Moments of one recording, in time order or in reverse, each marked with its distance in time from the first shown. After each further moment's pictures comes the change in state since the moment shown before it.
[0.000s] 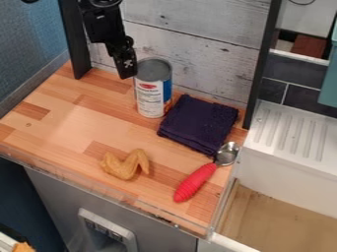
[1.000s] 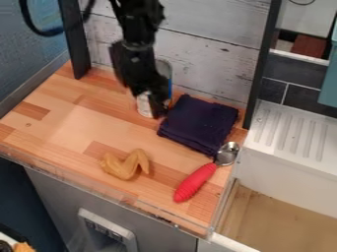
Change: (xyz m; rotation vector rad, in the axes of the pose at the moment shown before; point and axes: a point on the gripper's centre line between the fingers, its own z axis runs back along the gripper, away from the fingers) arm -0.022 0.087 -0.016 0.063 -0.001 0.212
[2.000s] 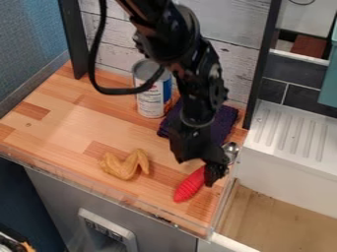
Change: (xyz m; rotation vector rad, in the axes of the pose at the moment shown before) arm -0.006 0.093 -0.061 0.069 -0.053 0.124
